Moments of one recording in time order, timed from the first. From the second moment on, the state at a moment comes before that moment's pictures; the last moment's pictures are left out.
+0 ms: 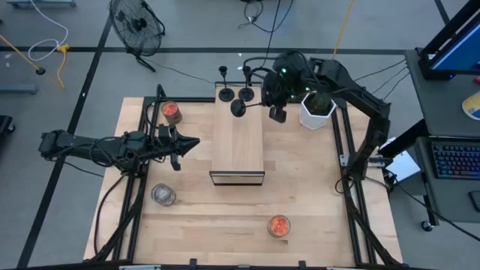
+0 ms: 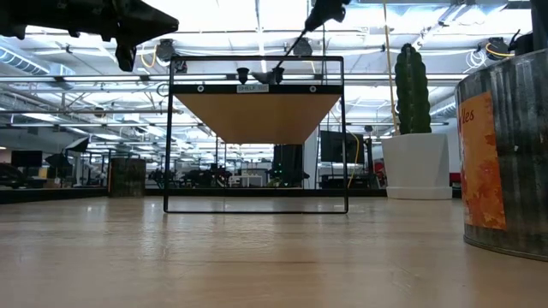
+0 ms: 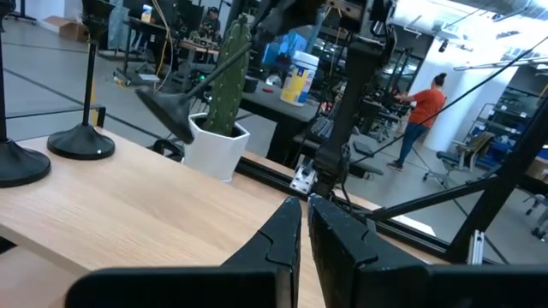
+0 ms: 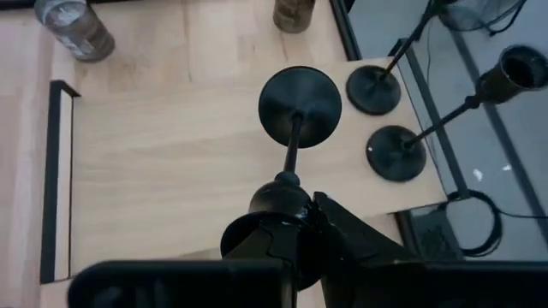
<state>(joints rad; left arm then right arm) -0.06 0.63 0.38 0.30 -0.28 -0.32 -0.39 1.74 2.18 -1.29 -0.09 -0.19</state>
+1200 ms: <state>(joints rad) -0.06 0.63 0.38 0.30 -0.34 -0.32 -0.48 1.83 2.18 -1.25 -0.13 -0.22</state>
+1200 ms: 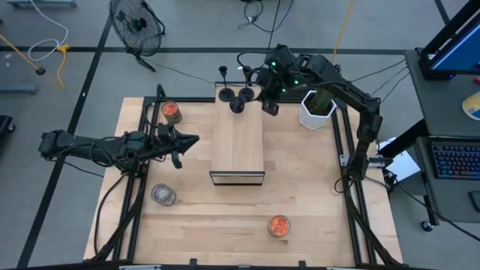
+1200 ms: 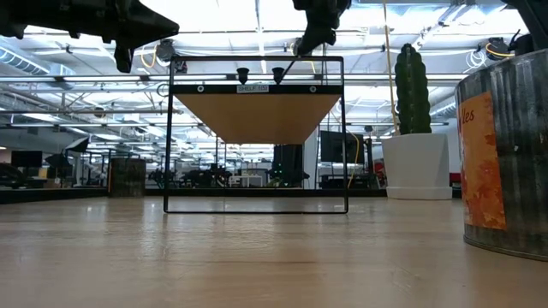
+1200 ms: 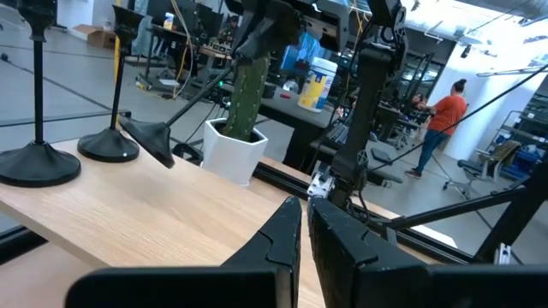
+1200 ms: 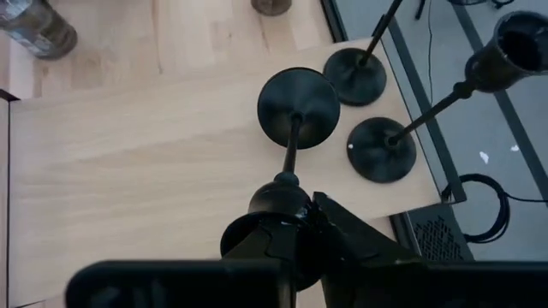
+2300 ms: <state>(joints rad) -0.06 0.63 0.38 0.30 -0.34 -0.32 -0.48 1.83 2.07 -1.08 -0.13 -0.28</state>
